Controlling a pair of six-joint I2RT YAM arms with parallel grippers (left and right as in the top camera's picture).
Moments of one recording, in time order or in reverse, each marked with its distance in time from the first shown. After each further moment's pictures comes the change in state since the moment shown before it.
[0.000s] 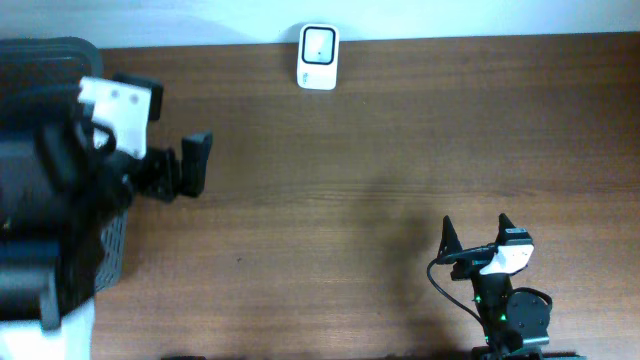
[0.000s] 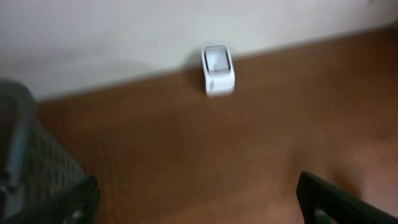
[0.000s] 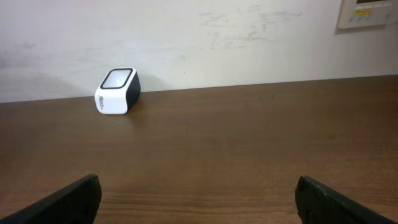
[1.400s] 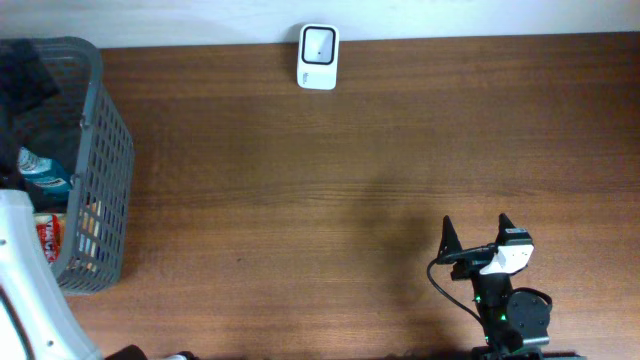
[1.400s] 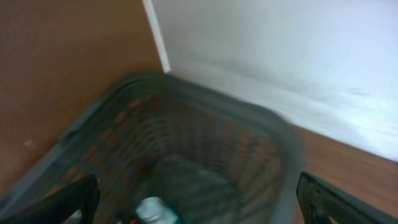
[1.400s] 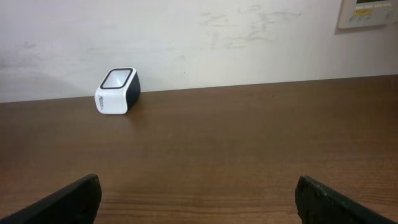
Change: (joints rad) left arm 0.438 0.320 0.155 0.305 -0.357 -0.134; right arm 0.000 0.000 0.000 0.000 0.000 0.000
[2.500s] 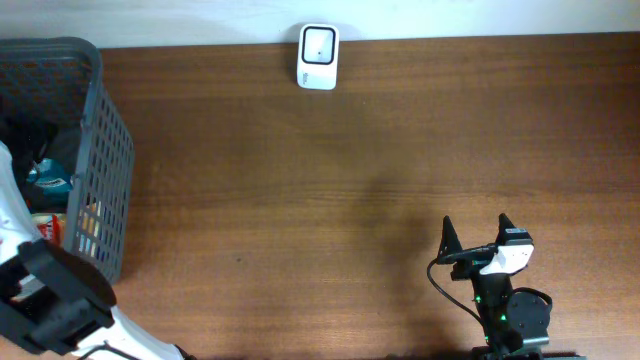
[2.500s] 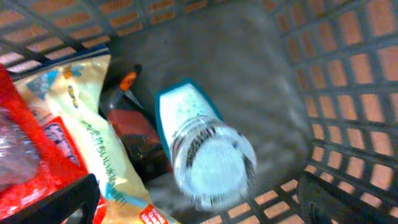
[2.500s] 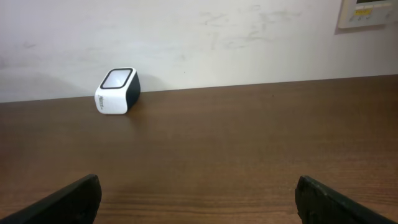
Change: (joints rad) left arm 0.150 0.427 0.000 -0.274 -0.010 -0.636; right arm 0.000 0.000 0.000 0.000 0.000 0.000
